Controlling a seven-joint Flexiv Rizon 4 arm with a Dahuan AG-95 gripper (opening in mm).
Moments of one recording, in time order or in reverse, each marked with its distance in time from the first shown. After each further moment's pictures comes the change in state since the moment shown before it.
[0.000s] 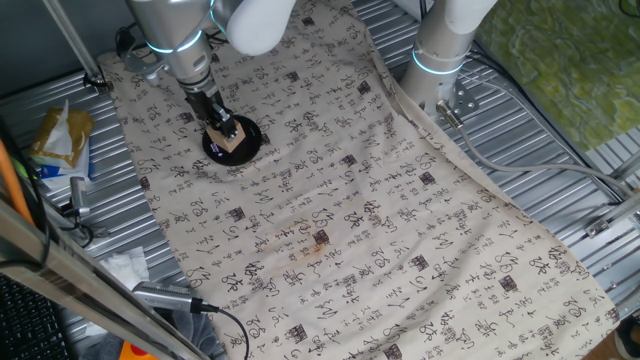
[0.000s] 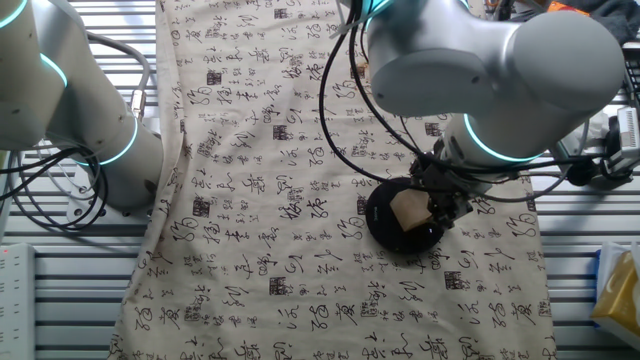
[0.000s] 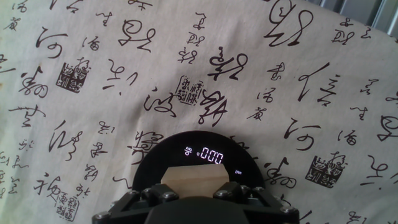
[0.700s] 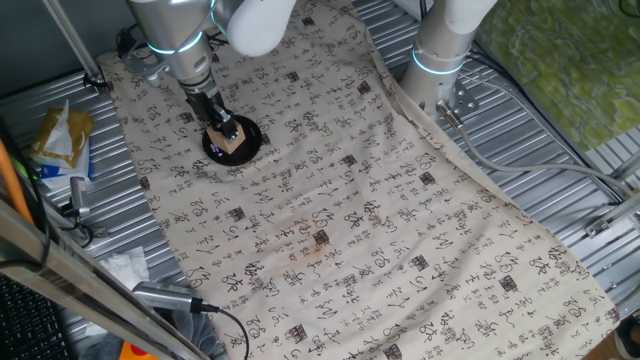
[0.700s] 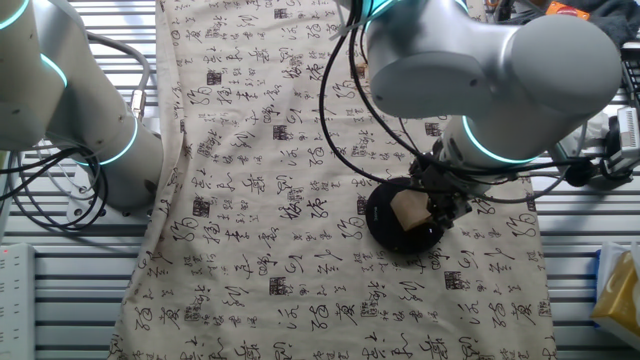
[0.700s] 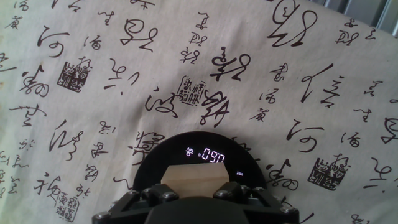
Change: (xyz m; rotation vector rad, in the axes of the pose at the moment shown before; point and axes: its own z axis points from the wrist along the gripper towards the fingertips) arm 0.000 0.001 0.002 -0.003 -0.005 -0.004
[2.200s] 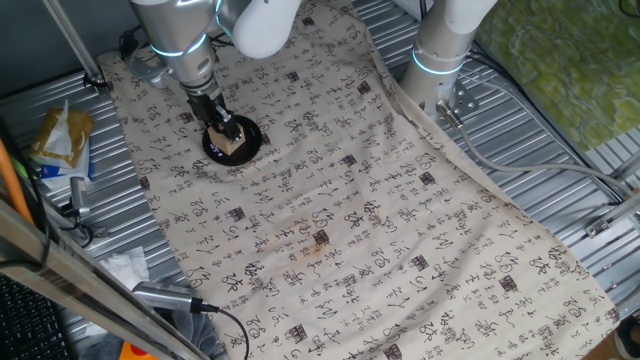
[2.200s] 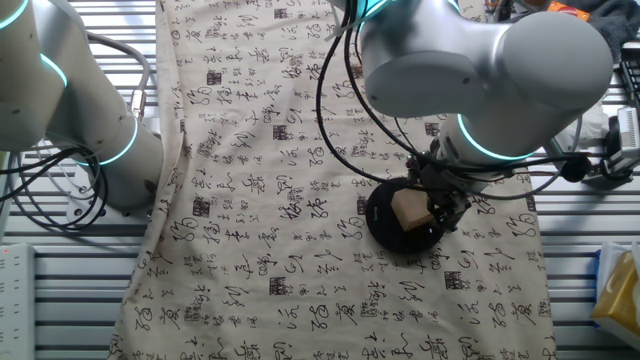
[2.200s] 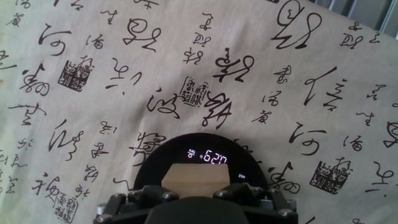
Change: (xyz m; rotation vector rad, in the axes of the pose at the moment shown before) arm 0.000 0.004 -0.003 0.003 0.000 -0.013
